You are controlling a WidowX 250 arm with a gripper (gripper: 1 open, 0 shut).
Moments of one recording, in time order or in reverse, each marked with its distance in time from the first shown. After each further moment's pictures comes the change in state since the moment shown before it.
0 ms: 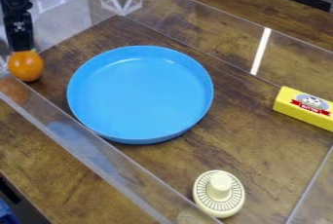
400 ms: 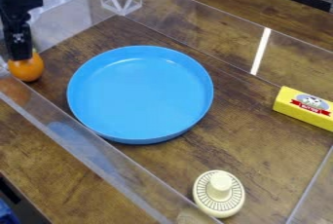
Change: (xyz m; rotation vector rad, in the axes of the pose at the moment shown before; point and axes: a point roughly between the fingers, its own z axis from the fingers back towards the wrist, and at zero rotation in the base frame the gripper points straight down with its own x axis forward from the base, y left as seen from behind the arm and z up) arm -0.002 0.010 -0.019 0.003 -0.017 0.014
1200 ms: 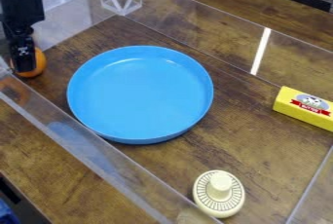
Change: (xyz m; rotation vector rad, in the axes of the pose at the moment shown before) arm 0.000 0.009 -0.020 0.009 -0.022 0.039
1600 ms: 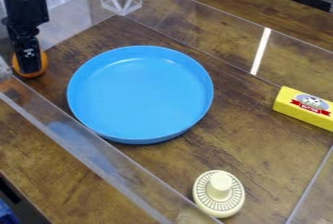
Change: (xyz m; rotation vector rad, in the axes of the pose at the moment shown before) arm 0.002 0.001 -0.003 0.006 -0.010 0.018
